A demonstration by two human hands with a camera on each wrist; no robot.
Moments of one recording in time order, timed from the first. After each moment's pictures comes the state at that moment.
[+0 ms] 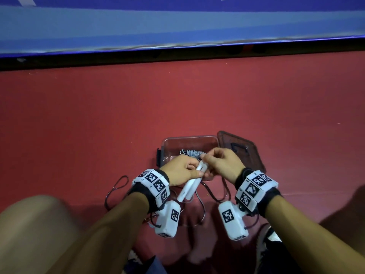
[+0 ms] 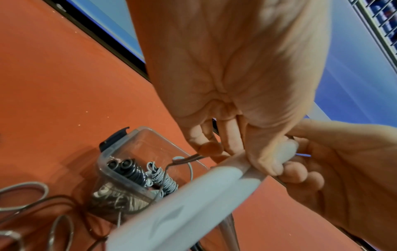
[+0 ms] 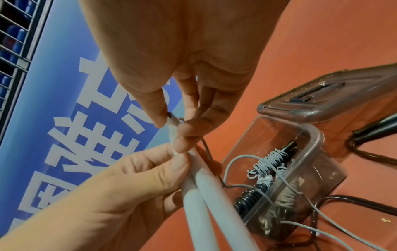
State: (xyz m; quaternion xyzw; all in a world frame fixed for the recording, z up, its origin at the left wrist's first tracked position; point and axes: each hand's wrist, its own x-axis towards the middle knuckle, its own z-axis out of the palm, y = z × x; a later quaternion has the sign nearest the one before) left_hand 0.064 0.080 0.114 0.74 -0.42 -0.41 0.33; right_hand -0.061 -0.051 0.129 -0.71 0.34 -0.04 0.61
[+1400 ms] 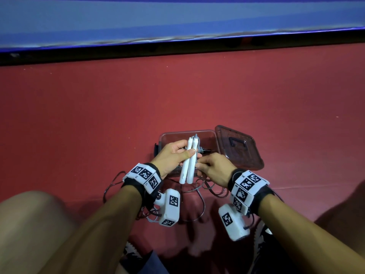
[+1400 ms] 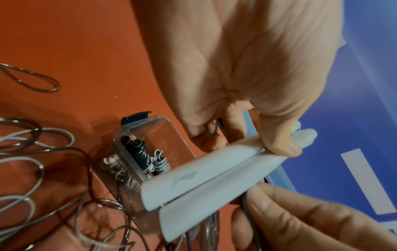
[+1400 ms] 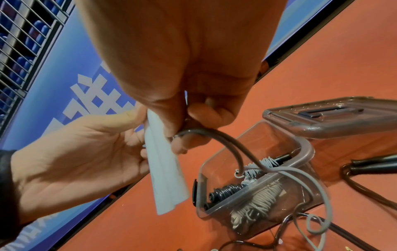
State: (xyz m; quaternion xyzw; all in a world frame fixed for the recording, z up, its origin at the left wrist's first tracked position) left_hand 0.065 0.084 0.120 0.64 -0.28 -0.45 0.55; right_hand -0.065 -0.049 0.106 -0.88 0.20 0.06 0.42
